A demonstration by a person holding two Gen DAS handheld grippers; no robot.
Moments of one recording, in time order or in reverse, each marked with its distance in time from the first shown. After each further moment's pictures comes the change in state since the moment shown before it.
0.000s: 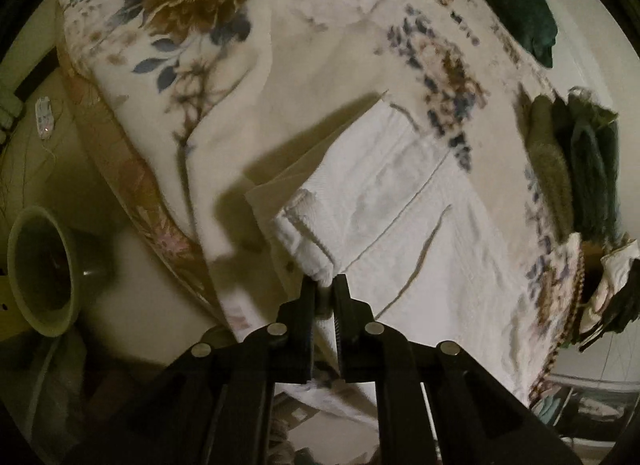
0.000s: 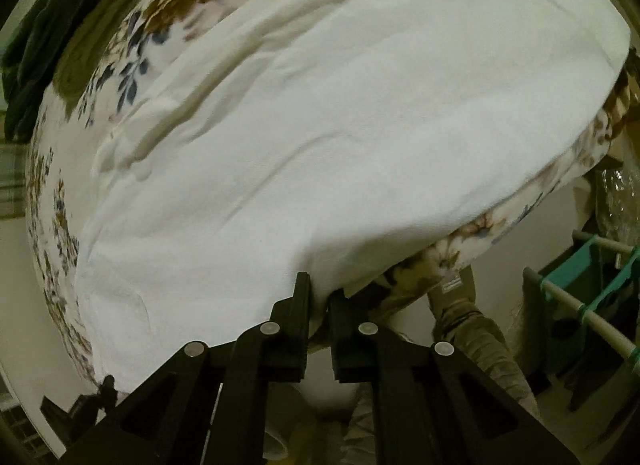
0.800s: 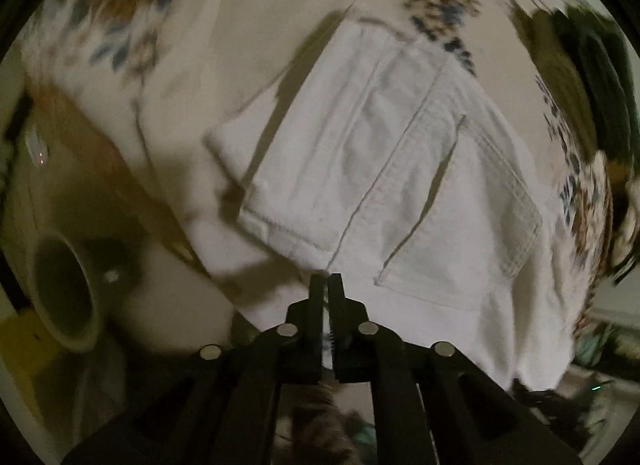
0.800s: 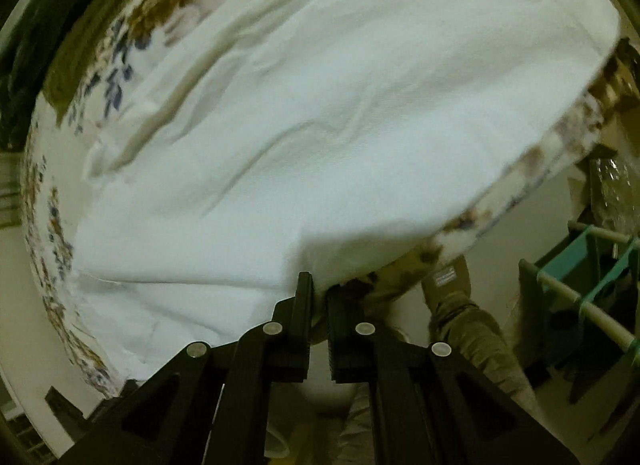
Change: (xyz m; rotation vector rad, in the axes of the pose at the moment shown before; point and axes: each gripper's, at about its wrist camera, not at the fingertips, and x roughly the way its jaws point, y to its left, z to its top) left arm 0.038 -0.030 -0.020 0.146 0.178 0.073; right arm 0.000 -0.023 0.007 0.040 0.021 -0.002
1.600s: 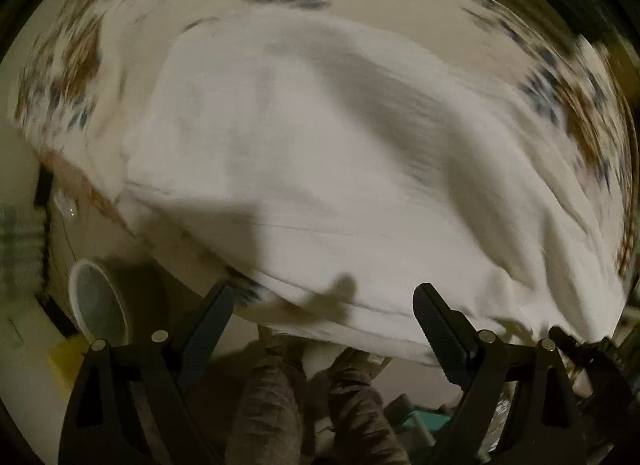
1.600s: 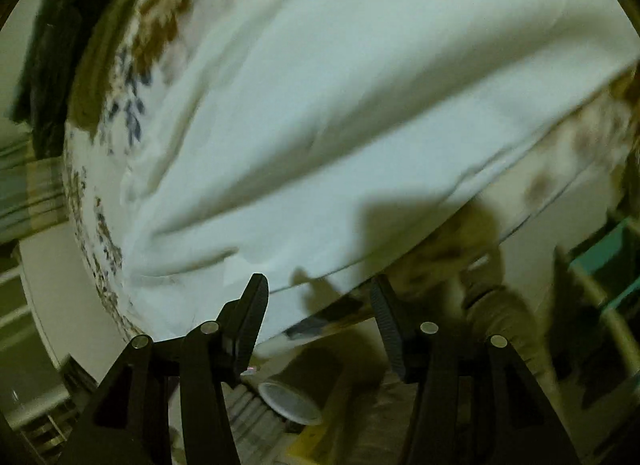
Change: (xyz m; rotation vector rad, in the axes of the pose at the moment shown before) left arm 0.003 -0.116 -0.055 0.232 -0.021 0.238; right arm -0.003 -0.041 0.040 0.060 0.139 0.226
